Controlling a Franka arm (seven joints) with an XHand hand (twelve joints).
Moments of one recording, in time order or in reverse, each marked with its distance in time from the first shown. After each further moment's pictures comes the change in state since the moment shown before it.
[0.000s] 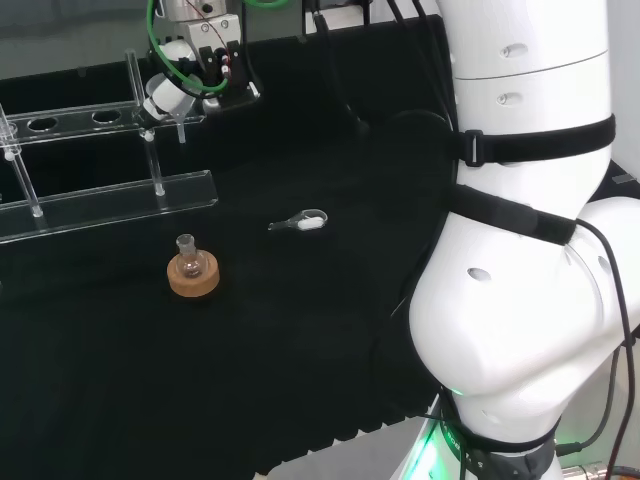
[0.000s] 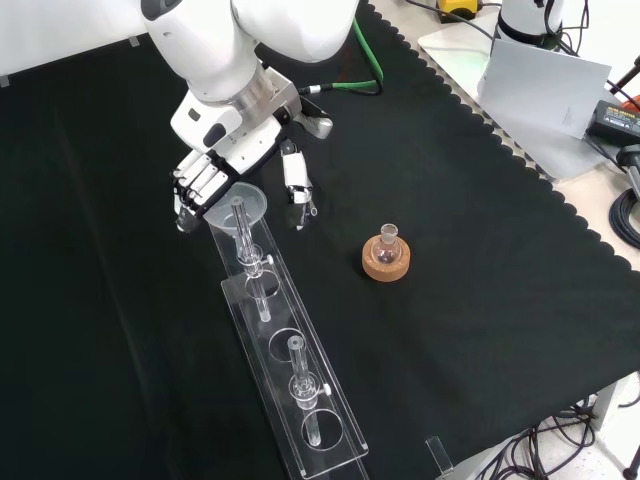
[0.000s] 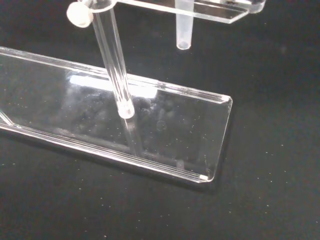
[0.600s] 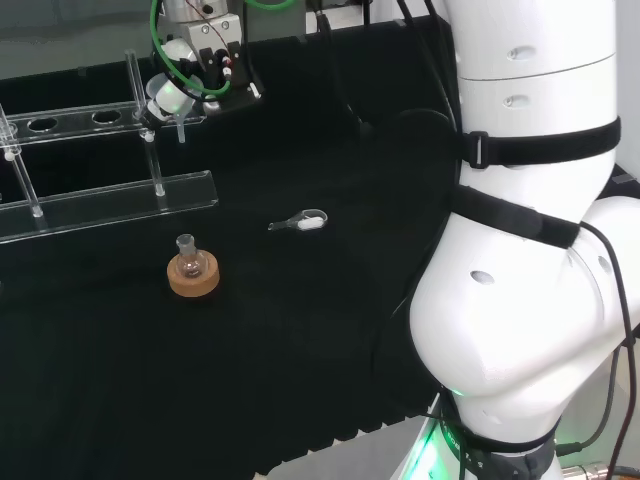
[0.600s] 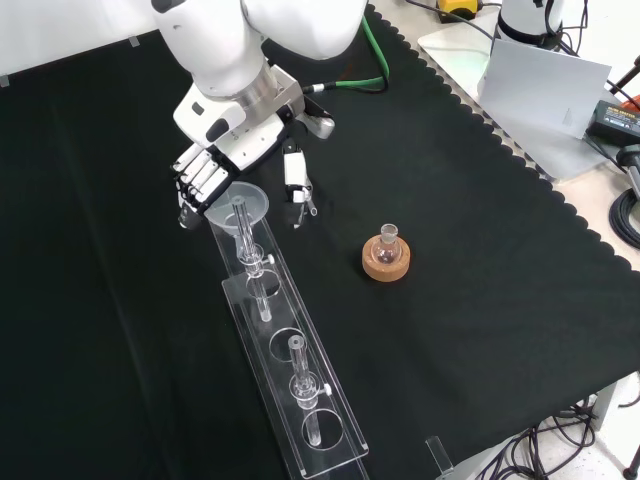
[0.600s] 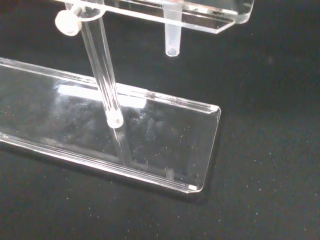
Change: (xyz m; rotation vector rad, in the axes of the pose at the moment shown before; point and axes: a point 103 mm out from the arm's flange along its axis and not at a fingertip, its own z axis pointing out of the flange) arm -0.001 -0.003 -0.001 -0.041 -0.023 0.026
